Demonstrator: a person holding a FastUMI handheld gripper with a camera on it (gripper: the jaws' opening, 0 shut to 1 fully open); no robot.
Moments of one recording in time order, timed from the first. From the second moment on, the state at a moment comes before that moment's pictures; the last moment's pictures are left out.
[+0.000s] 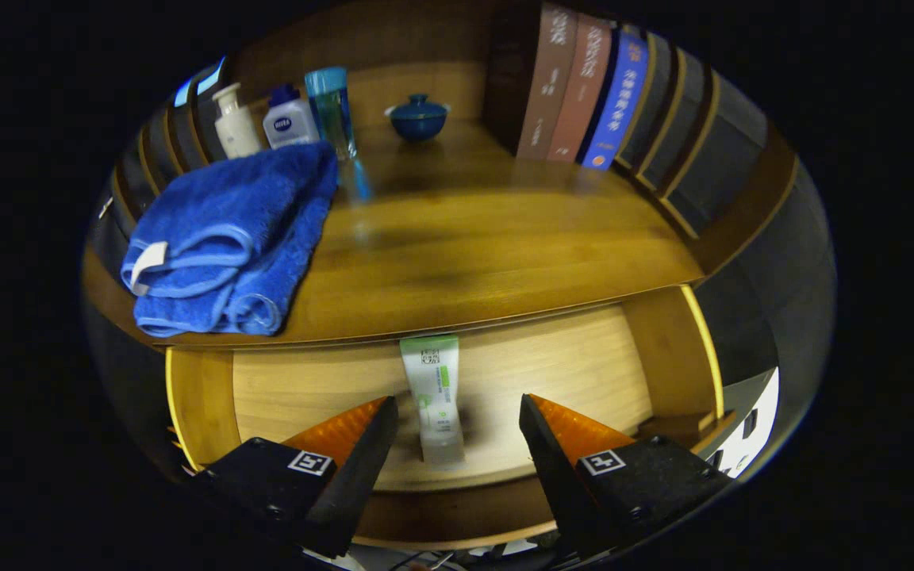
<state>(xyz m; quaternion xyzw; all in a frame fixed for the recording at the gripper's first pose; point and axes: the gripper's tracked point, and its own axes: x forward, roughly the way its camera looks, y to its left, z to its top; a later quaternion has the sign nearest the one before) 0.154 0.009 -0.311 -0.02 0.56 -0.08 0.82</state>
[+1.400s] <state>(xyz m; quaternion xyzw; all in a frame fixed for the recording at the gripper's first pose) 0.129 0.023 -0.275 -0.04 0.61 -0.06 0.79</state>
